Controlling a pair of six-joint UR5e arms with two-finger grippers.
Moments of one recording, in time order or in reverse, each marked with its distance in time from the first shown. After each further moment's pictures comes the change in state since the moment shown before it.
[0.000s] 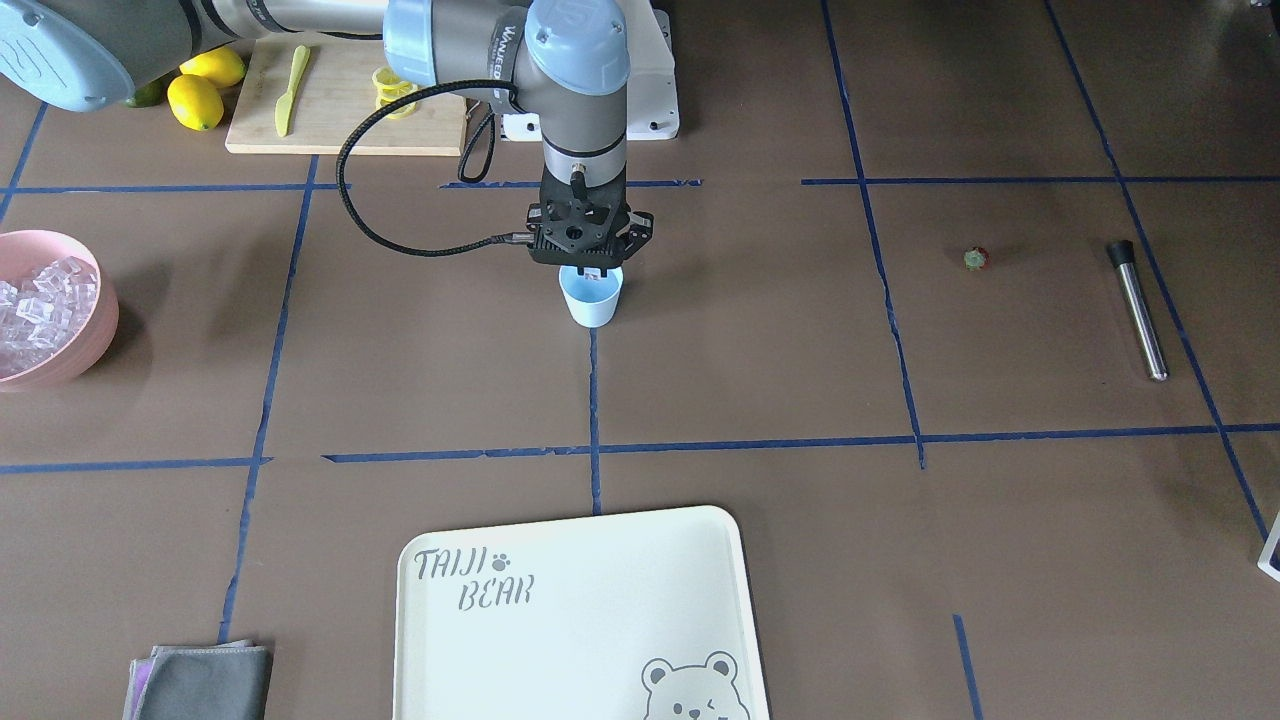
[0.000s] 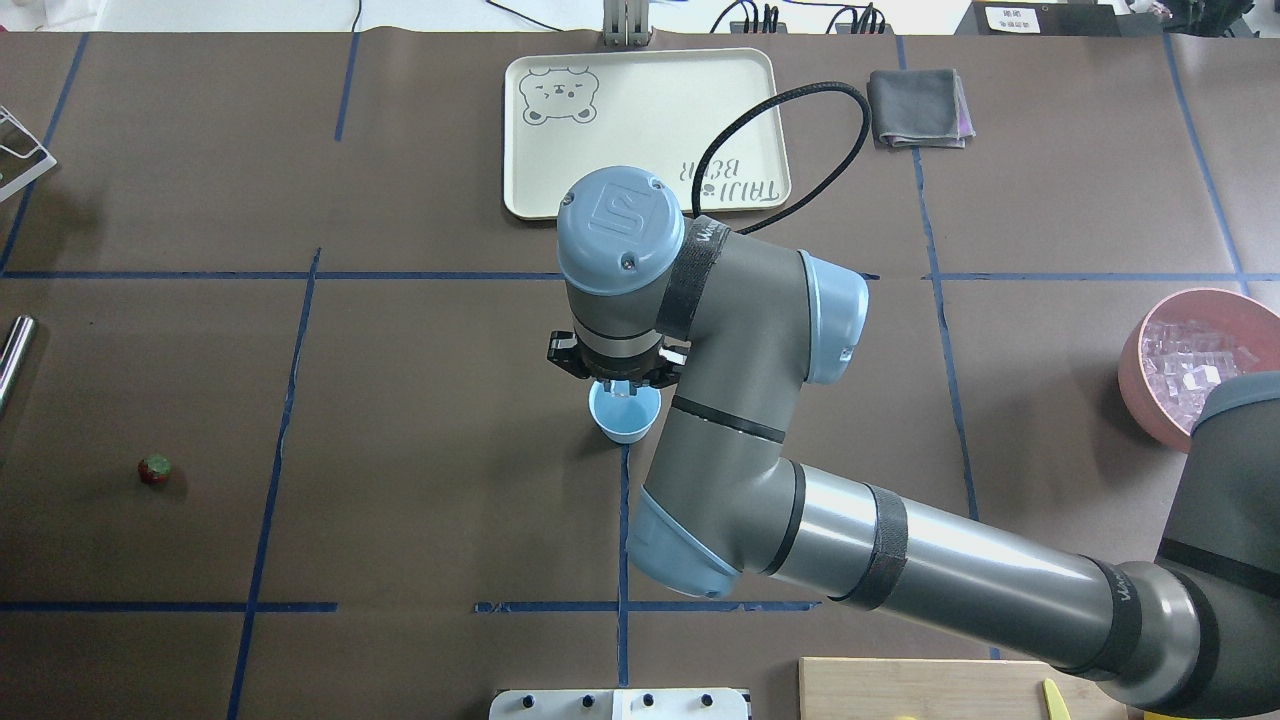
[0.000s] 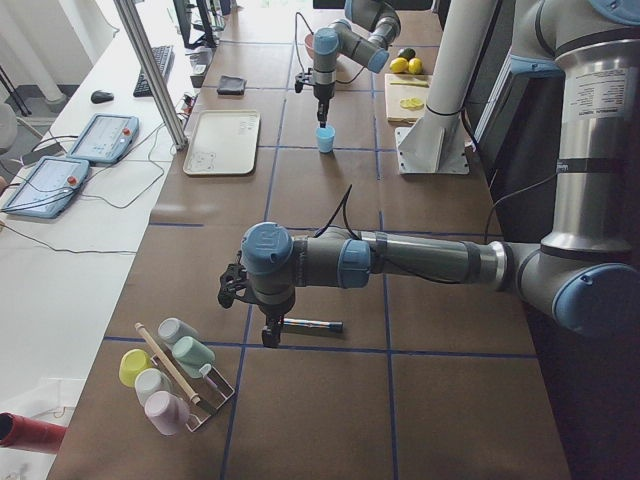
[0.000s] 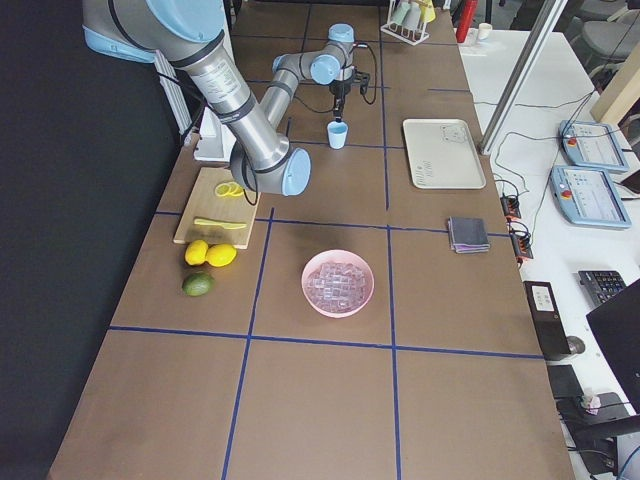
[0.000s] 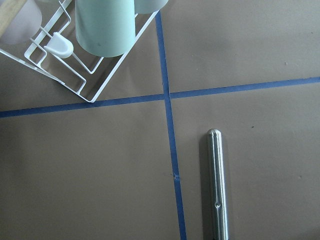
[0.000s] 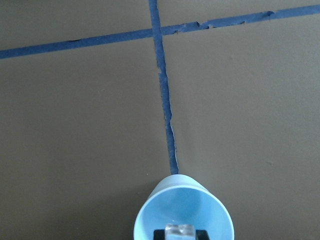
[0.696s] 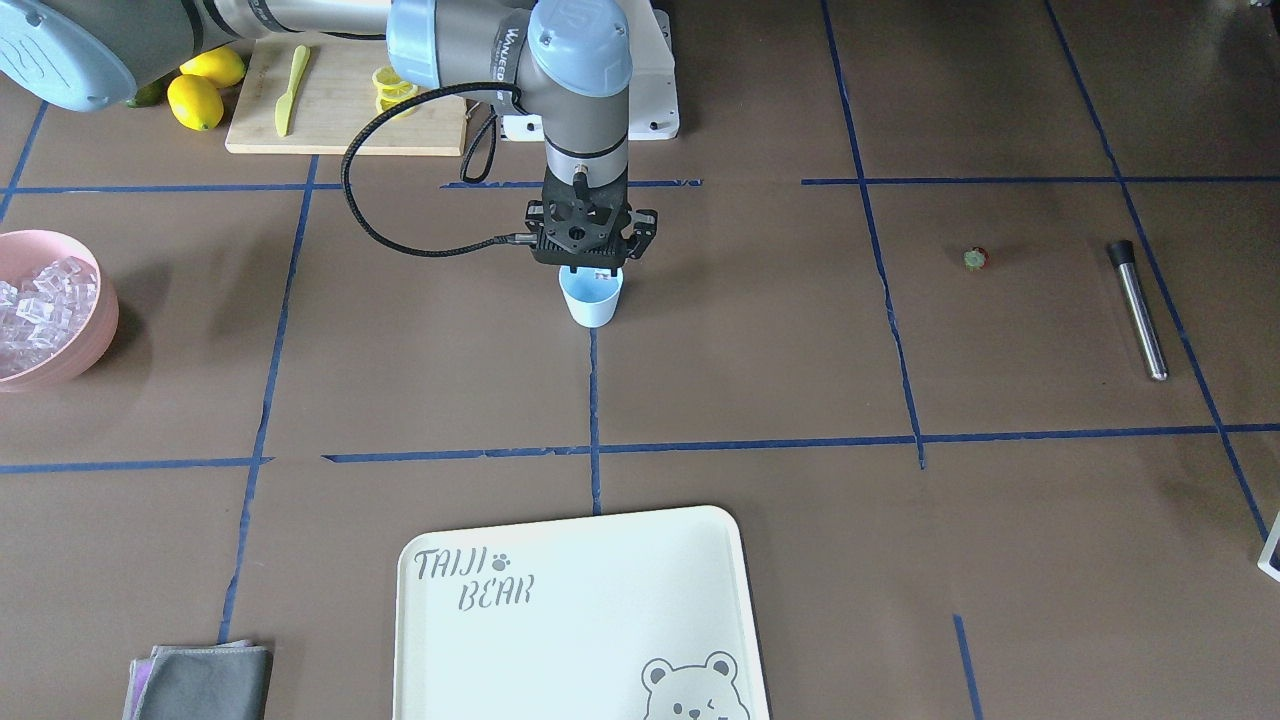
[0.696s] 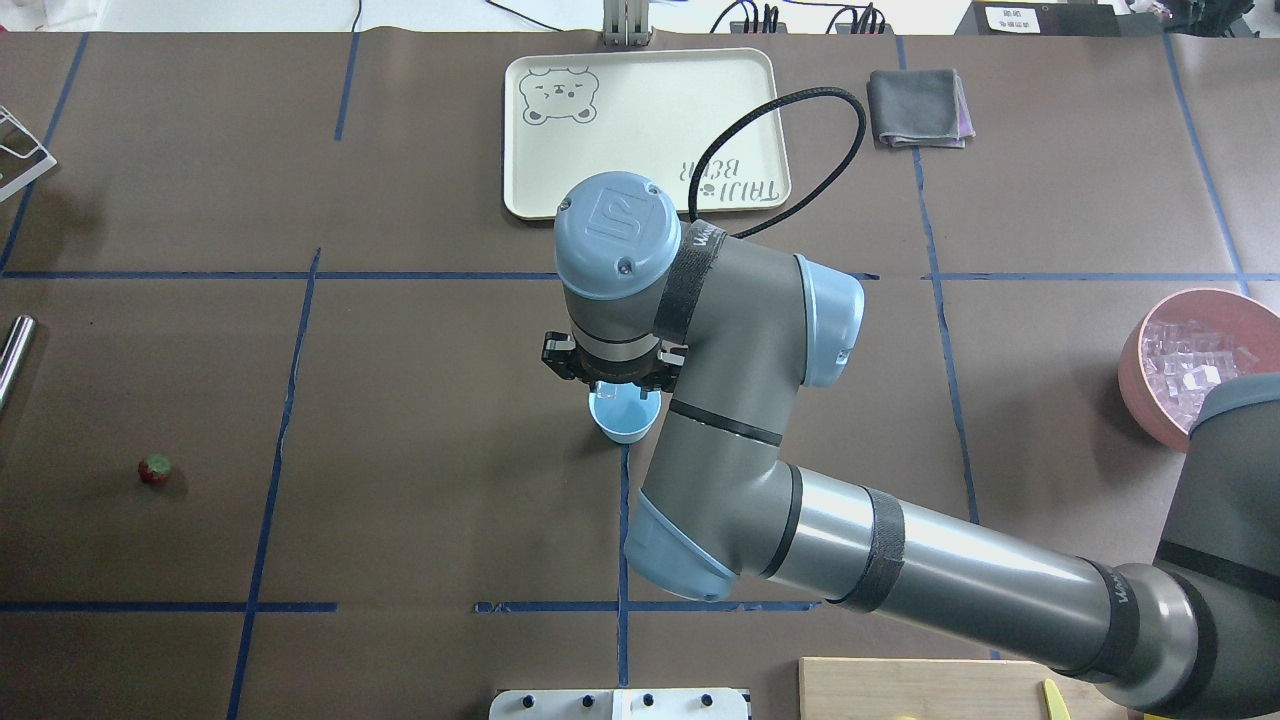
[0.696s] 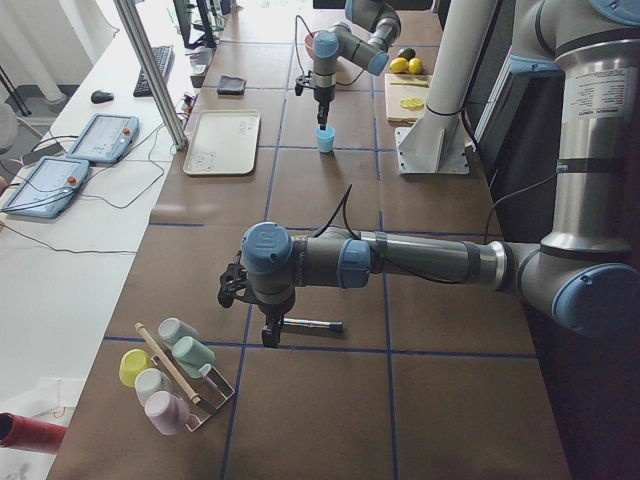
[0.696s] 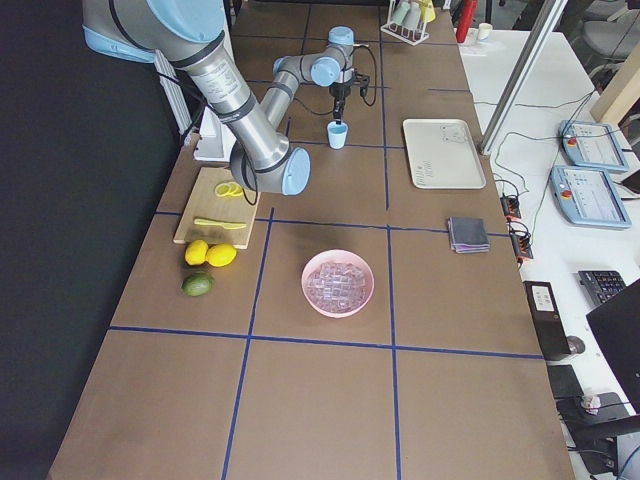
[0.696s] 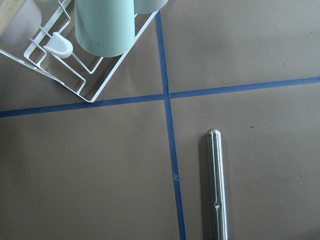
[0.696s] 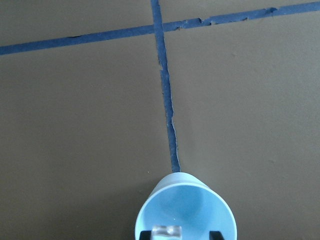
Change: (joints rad) left arm 0.000 -0.001 -0.001 0.001 -0.001 0.000; right arm -0.004 0.001 -0.002 0.002 0.000 0.000
